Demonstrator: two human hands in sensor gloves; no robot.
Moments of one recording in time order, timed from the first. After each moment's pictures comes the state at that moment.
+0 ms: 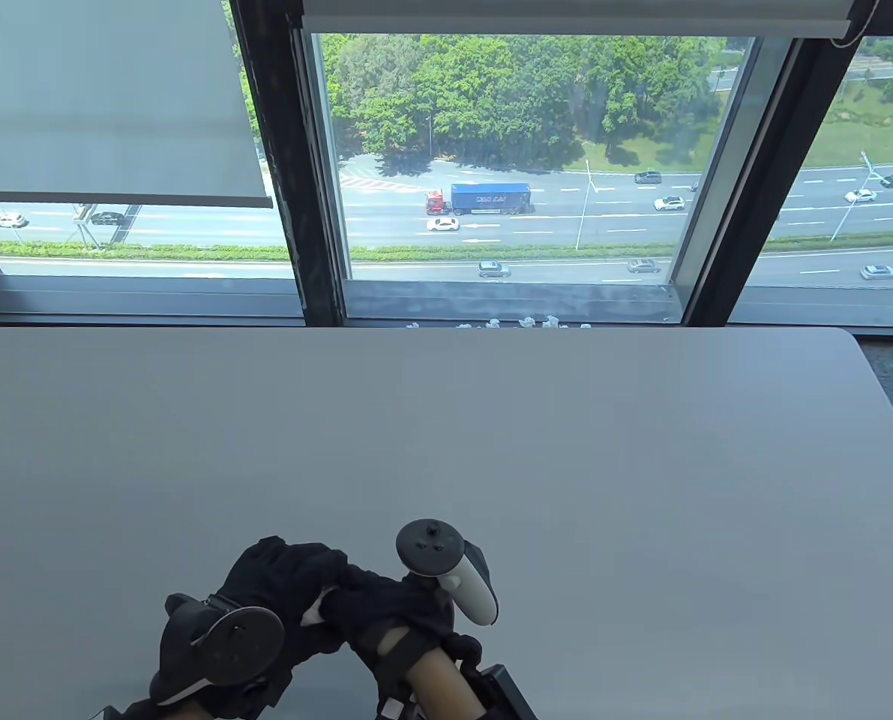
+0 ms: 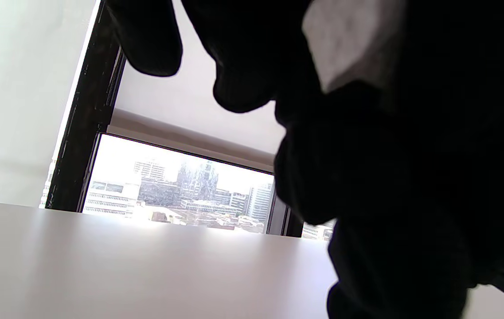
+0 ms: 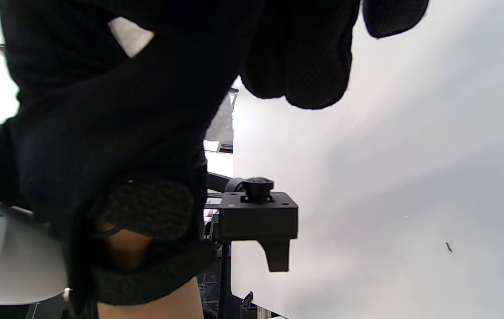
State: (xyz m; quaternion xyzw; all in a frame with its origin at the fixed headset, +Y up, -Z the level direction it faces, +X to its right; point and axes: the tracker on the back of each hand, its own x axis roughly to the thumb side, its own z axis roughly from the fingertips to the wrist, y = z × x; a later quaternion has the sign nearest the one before) left_hand -0.230 -0.659 -0.243 0.15 -0.22 0.14 0.96; right_hand -0.051 -0.720 -0.292 0.19 0.37 0.74 0.54
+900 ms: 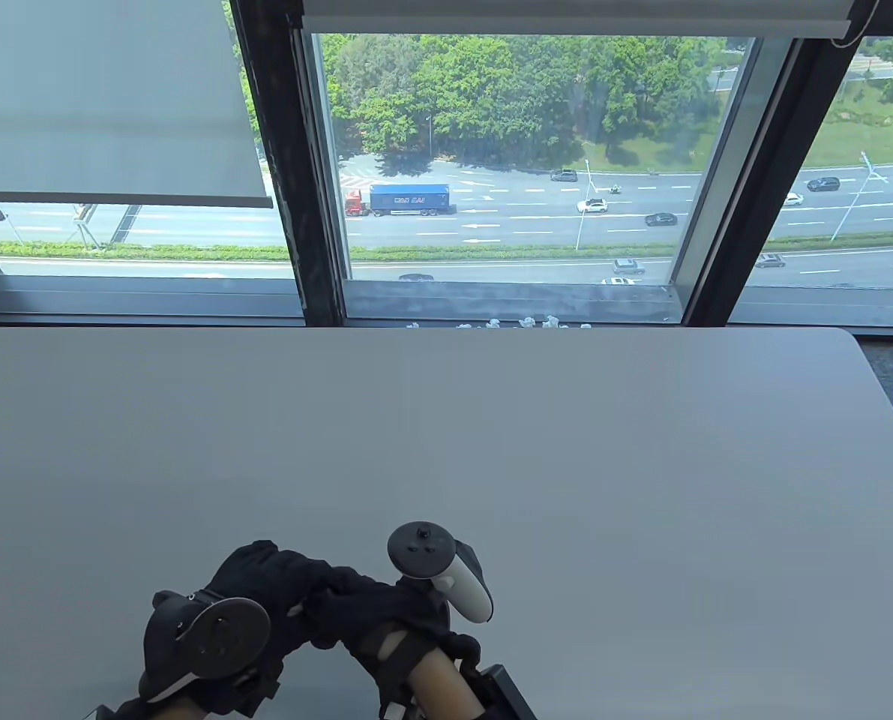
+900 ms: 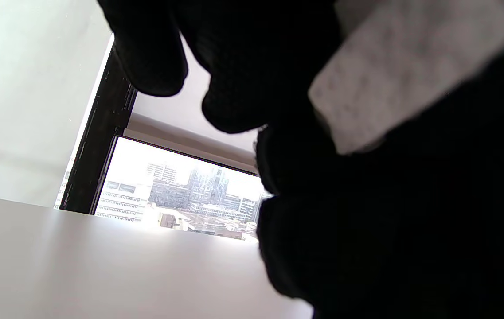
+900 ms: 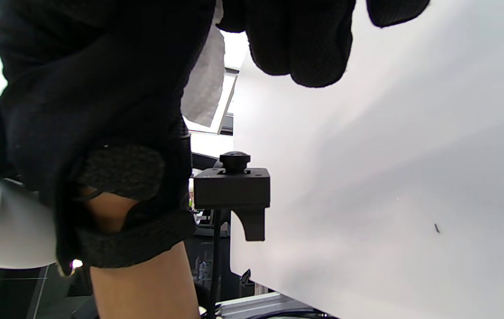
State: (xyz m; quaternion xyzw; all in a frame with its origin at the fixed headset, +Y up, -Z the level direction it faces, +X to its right) left_hand -0.240 -0.653 -0.248 0.15 -0.19 0.17 0.96; right_hand -0.057 -0.725 -0.292 0.22 0.39 0.72 0.53
